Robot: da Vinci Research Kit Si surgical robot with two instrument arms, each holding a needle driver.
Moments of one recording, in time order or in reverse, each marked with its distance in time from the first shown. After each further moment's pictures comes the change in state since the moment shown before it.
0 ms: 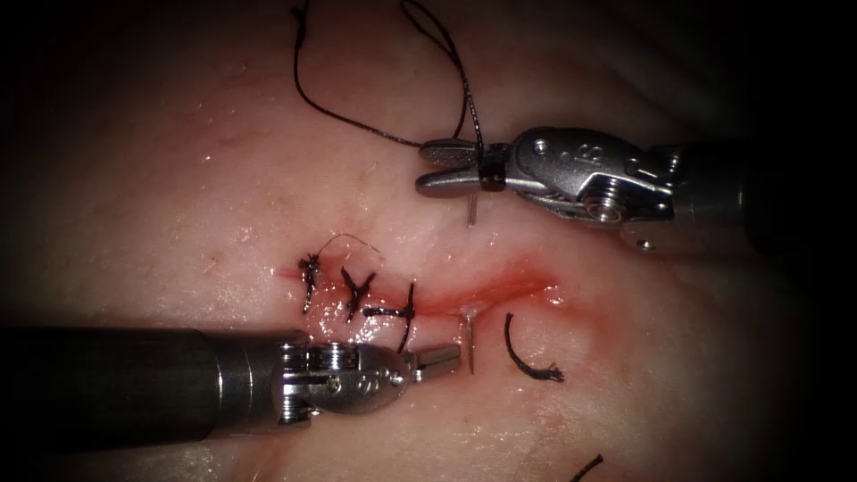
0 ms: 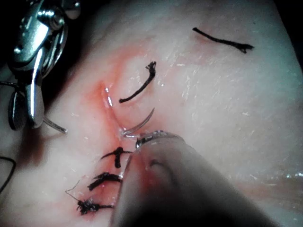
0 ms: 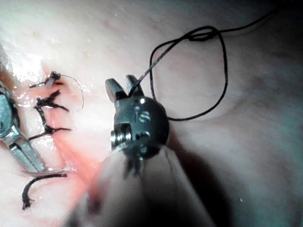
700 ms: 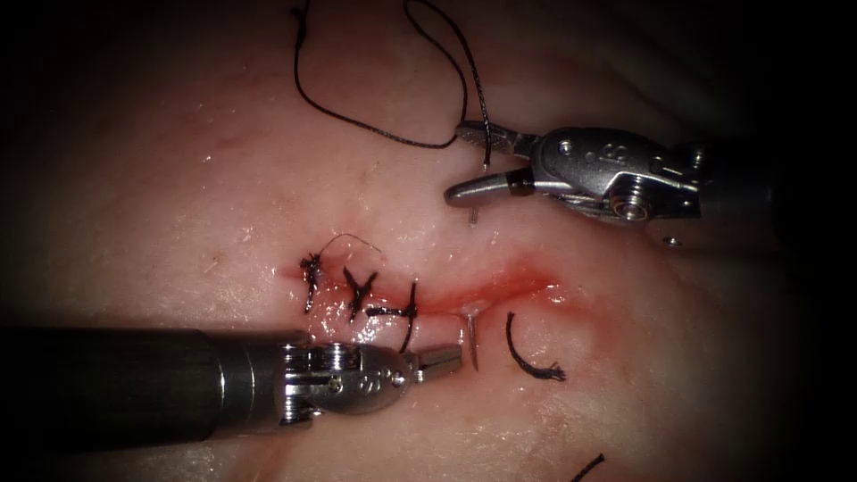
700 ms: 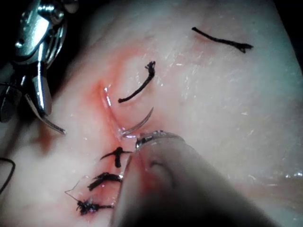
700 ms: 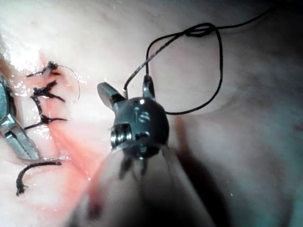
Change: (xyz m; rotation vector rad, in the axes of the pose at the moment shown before) right arm 0.000 0.000 -0.001 -0.040 -0.037 -0.032; left arm 0.000 0.000 0.000 -0.001 0.002 0.004
